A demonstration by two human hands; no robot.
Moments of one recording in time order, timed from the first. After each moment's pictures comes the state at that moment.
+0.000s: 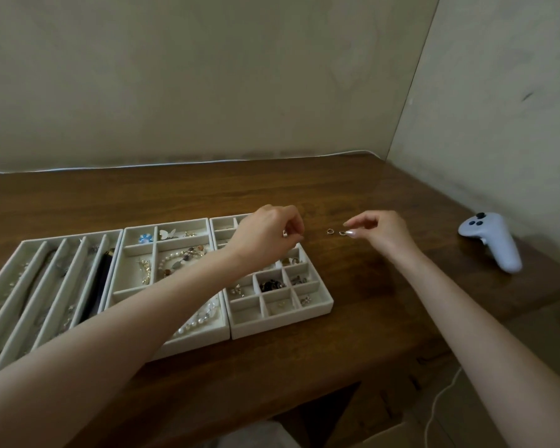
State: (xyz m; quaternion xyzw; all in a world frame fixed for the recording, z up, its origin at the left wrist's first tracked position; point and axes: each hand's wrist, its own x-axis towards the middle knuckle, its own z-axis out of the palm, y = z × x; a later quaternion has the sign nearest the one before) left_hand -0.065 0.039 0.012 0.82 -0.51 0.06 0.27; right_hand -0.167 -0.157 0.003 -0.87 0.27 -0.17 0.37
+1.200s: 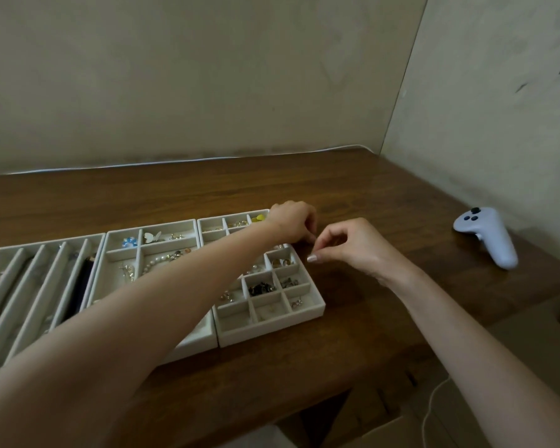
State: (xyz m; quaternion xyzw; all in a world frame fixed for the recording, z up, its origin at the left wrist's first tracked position) left_hand -0.026 -0.052 -0.003 0.84 -0.51 -0.07 0.16; right_hand -0.181 -0.112 0.015 -0.89 0.18 -0.06 0.41
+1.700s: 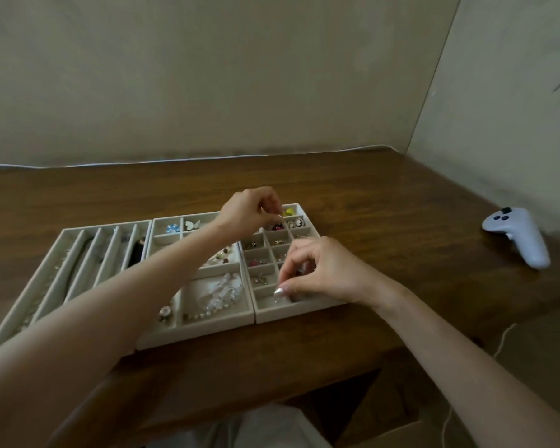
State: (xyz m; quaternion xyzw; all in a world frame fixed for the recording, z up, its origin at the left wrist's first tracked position) left_hand -0.011 0.070 0.007 0.83 -0.43 -0.02 0.35; right_hand -0.181 -0.025 0.016 -0.93 -0.02 -0.01 0.37
